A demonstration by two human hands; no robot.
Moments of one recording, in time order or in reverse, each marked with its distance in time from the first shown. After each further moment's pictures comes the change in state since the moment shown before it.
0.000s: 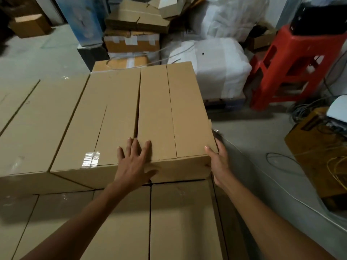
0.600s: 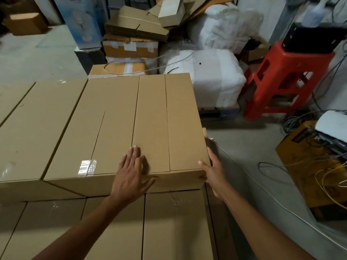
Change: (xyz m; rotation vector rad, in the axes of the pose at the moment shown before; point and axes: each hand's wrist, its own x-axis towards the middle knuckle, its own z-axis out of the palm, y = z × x) left_hand -0.003 -0.005 0.018 -0.022 0.116 0.075; right_hand -0.006 -0.011 -0.007 -0.208 -0.115 0.032
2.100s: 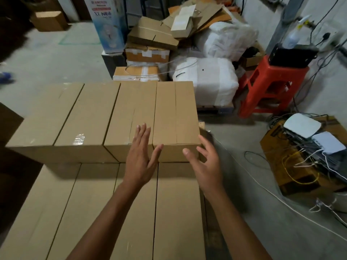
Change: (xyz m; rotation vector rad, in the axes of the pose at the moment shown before) left_hand -0.176 0.091 -0.292 -0.632 0.310 -0.150; right_hand -0.346 -0.182 -0.014 -0.074 0.038 -0.322
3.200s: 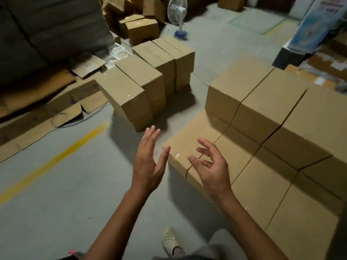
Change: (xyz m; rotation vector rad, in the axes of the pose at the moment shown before) left_hand -0.492 -0.225 -0.451 0.123 0.616 -0.523; right_hand -0.460 -0.073 0.431 -0.003 -0.842 -0.352
